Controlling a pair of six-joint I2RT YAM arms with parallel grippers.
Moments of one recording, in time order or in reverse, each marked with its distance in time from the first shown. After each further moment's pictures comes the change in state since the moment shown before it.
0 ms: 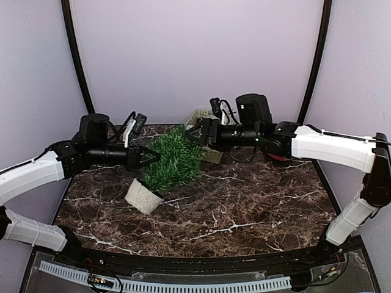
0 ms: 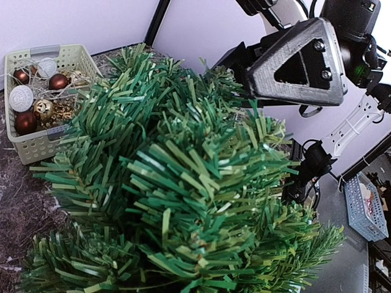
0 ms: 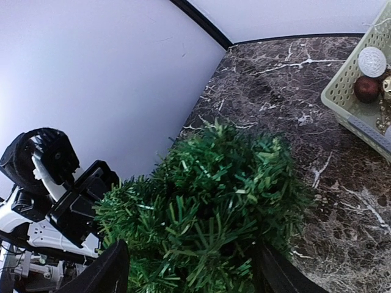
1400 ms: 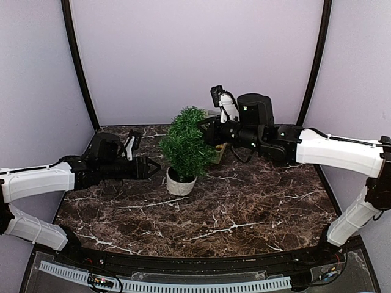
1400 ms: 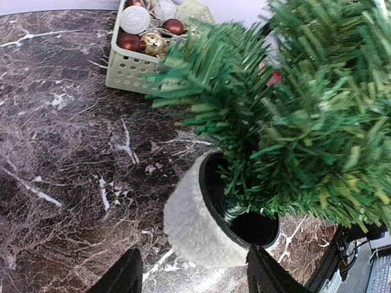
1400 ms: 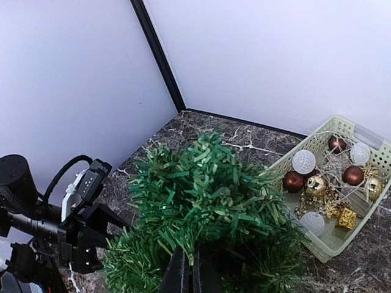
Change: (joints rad) left arm -0.021 0.066 -0.177 0.137 -0.348 -0.278; right arm 0.089 -0.051 -0.011 0.061 0.419 -0.405
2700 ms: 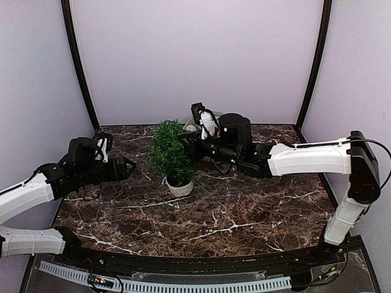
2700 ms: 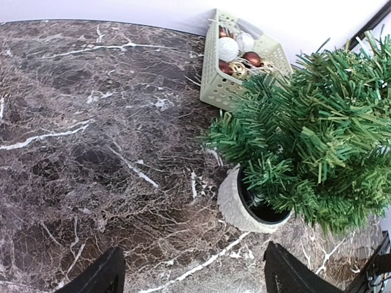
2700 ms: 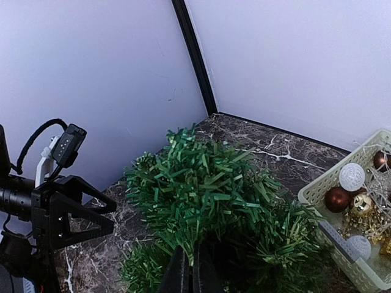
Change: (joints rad) left arm 0.100 -0.285 -0.076 -0.249 -0.239 -0.017; right arm 0.039 0.202 -0.058 0.350 -0.092 -0.051
